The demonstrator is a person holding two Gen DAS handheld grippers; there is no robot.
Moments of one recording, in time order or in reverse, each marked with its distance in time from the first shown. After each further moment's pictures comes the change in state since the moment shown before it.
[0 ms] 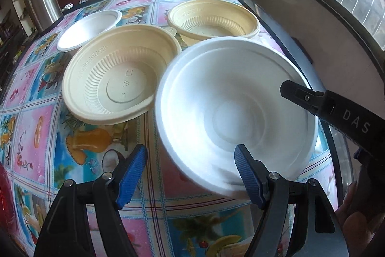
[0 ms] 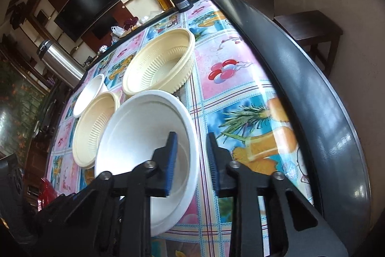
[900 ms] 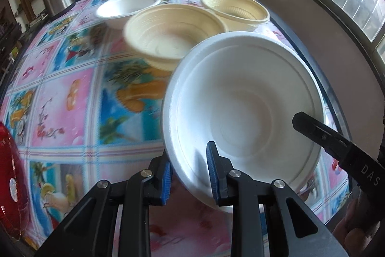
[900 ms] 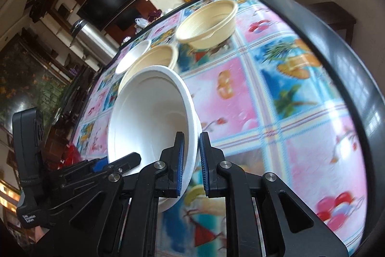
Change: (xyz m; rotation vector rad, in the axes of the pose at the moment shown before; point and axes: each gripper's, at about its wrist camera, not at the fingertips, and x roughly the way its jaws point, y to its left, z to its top) left arm -0.053 0.078 -0.061 0.012 0.039 -0.041; right arm -0.040 0.057 -0.097 -0.042 0.051 0.150
